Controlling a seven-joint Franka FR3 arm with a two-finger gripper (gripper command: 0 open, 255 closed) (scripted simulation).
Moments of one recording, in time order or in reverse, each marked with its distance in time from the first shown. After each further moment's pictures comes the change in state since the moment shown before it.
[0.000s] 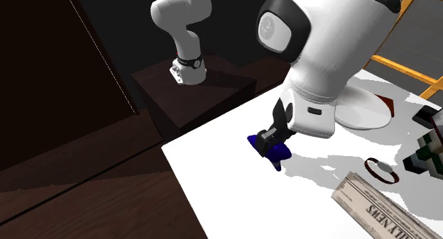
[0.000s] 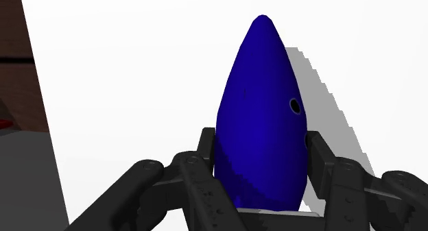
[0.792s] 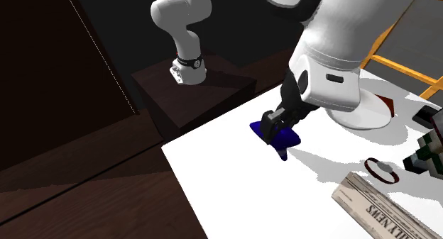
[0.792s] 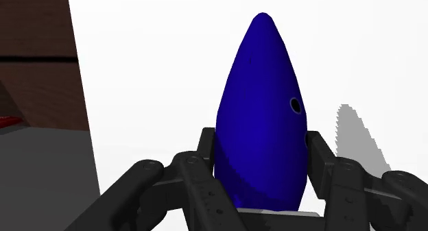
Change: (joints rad) arm 0.002 -0.054 0.000 0.084 0.001 -0.137 -0.013
